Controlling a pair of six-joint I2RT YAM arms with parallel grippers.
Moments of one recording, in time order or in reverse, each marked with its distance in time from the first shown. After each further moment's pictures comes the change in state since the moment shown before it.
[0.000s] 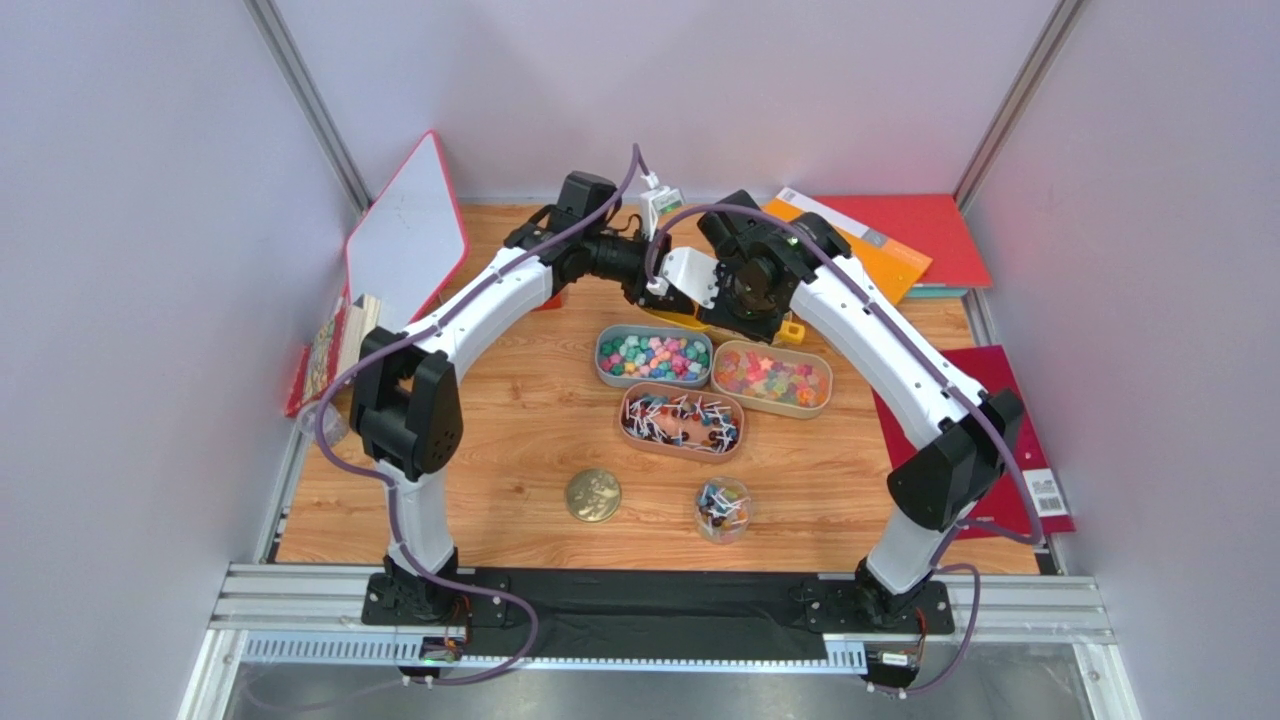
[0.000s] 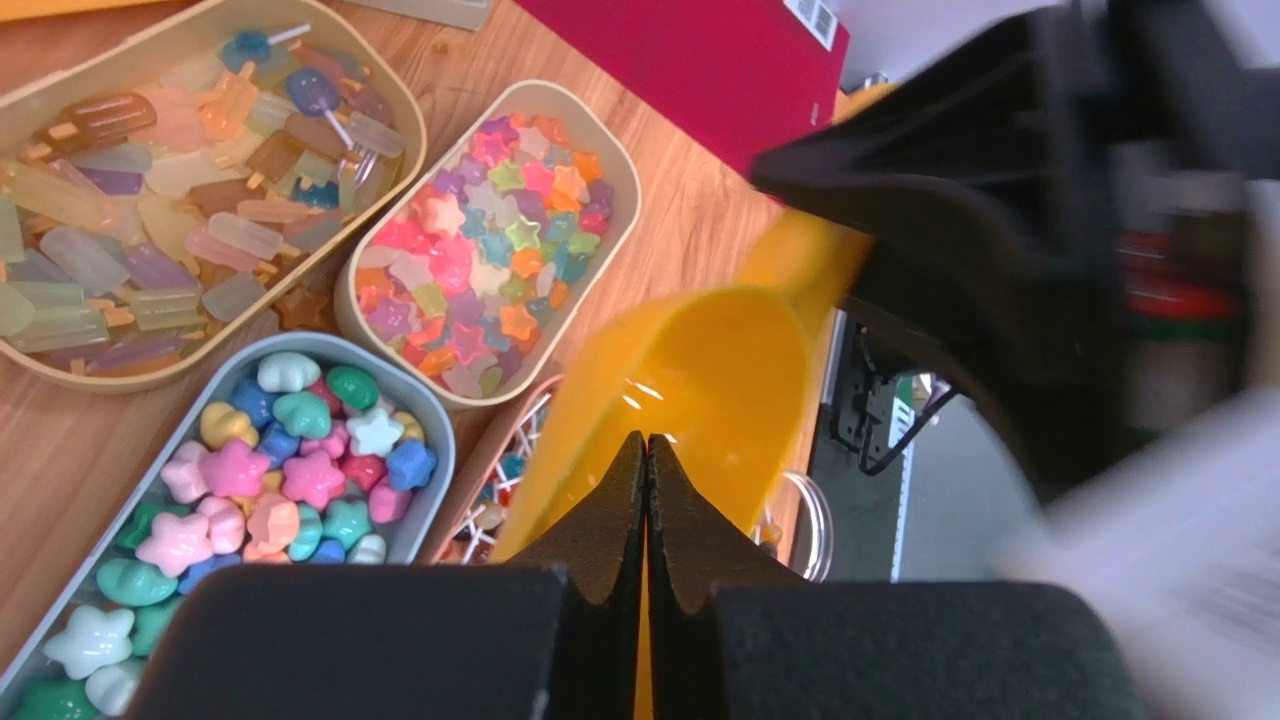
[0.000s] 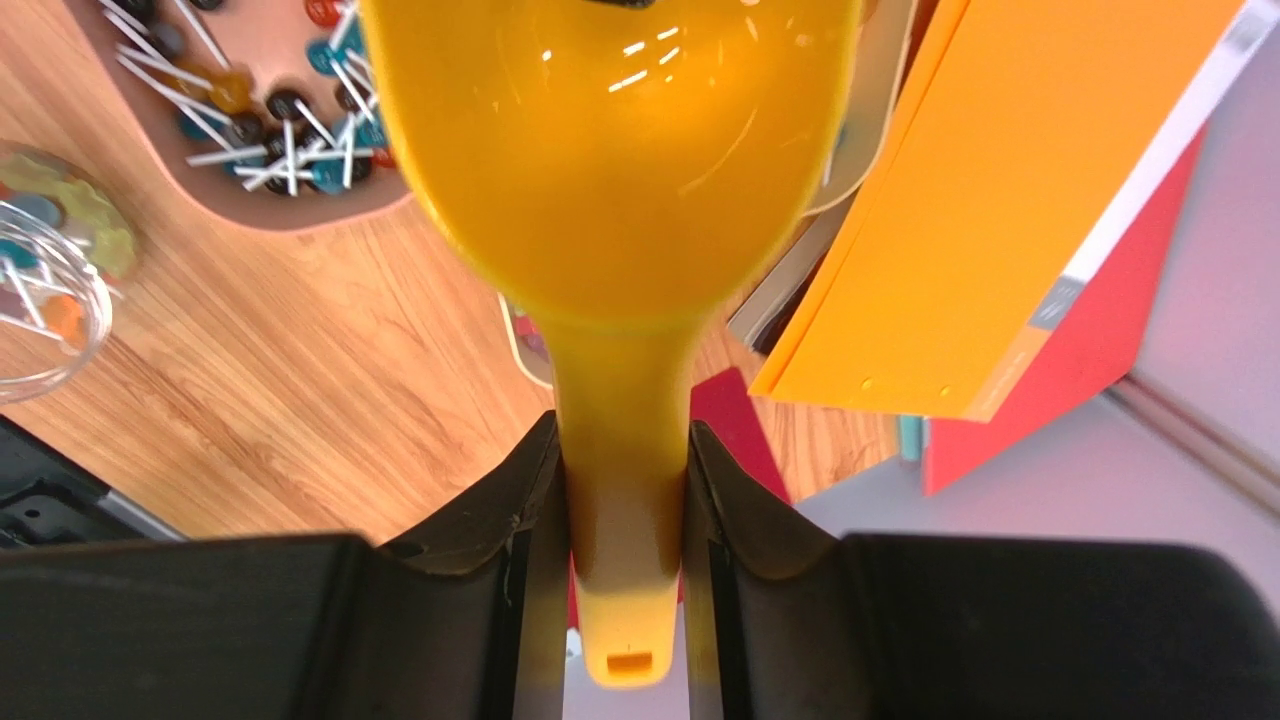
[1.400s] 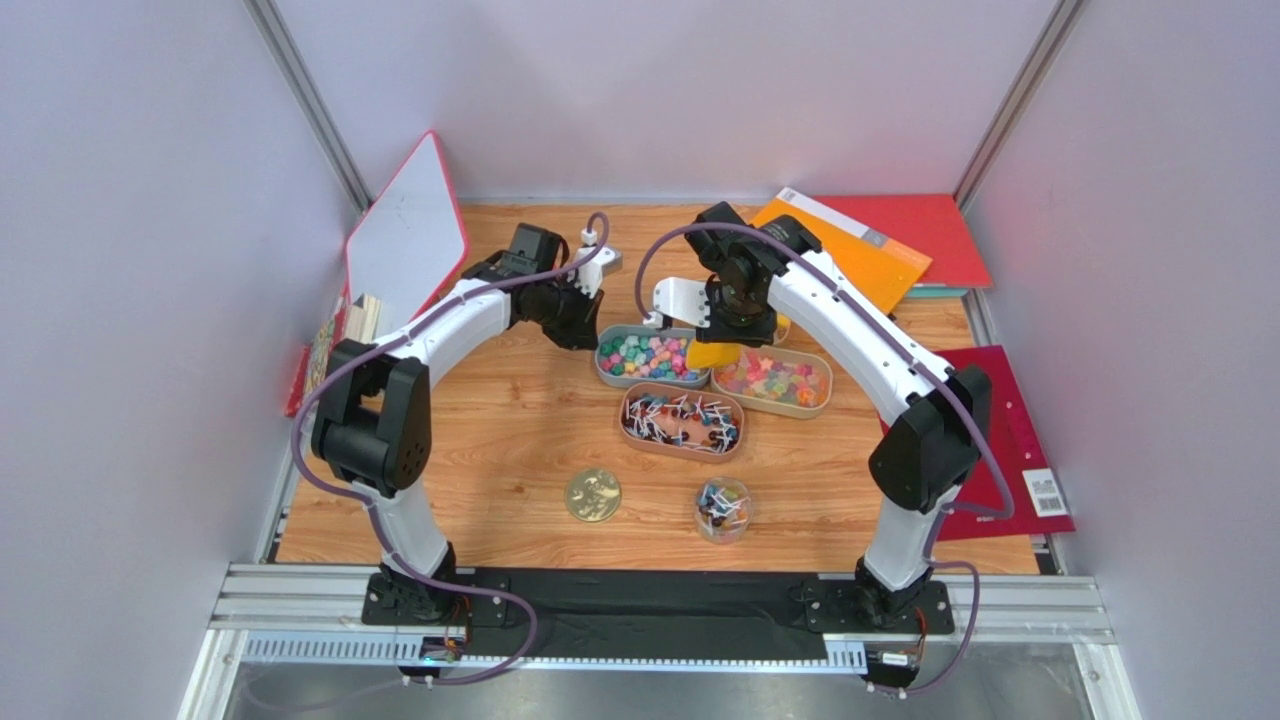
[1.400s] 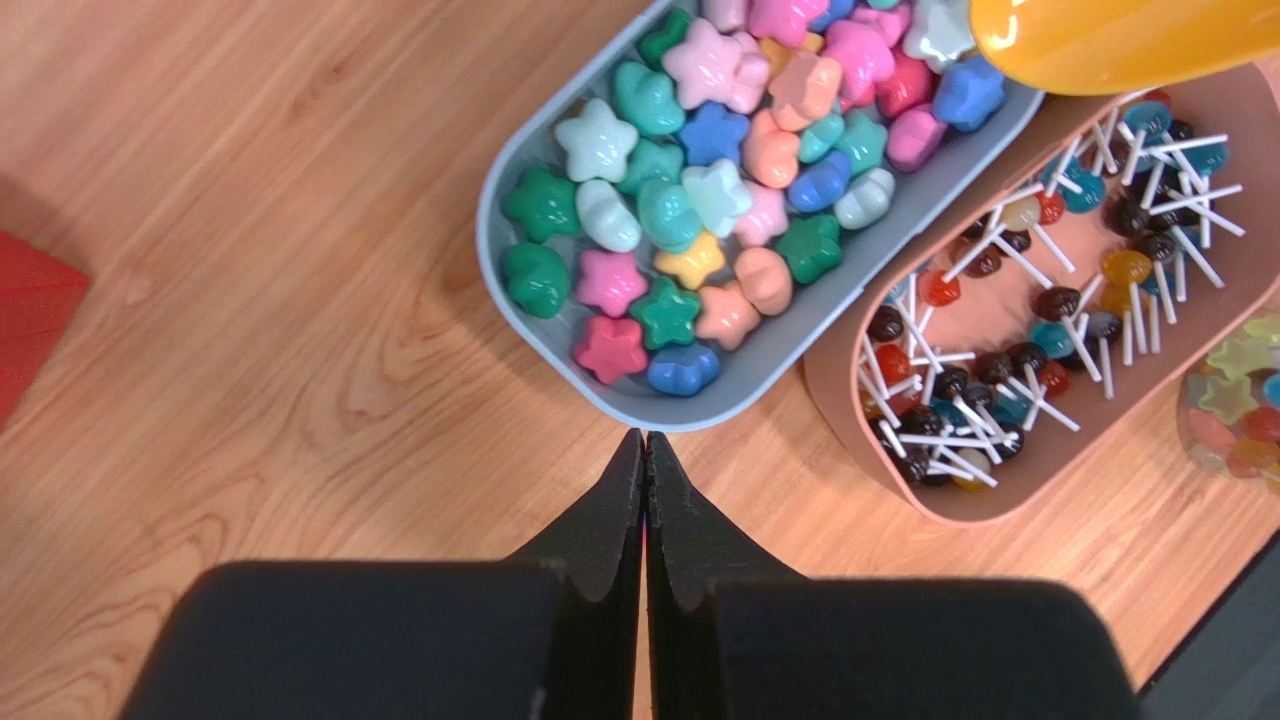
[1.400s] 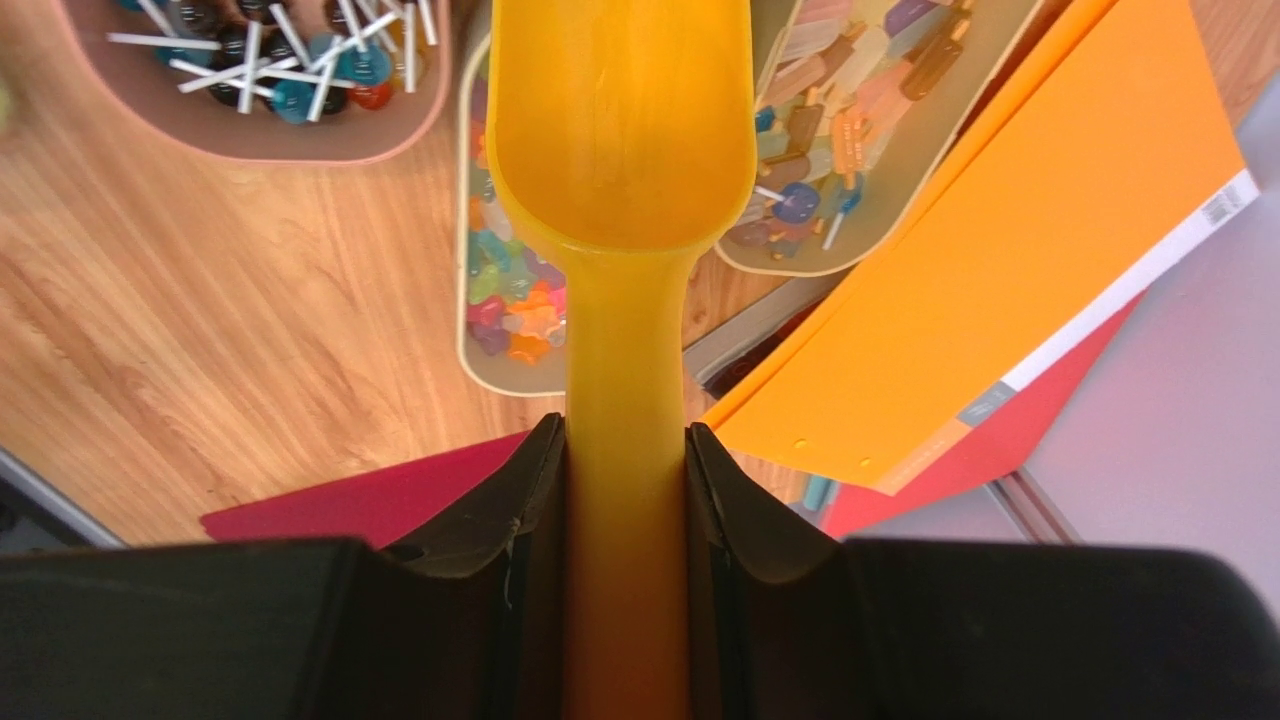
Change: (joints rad) left arm 0.137 -0.119 -0.362 -0.097 -0.476 0.399; right arm 0.005 0.063 -0.030 -0.005 -0.027 -0.261
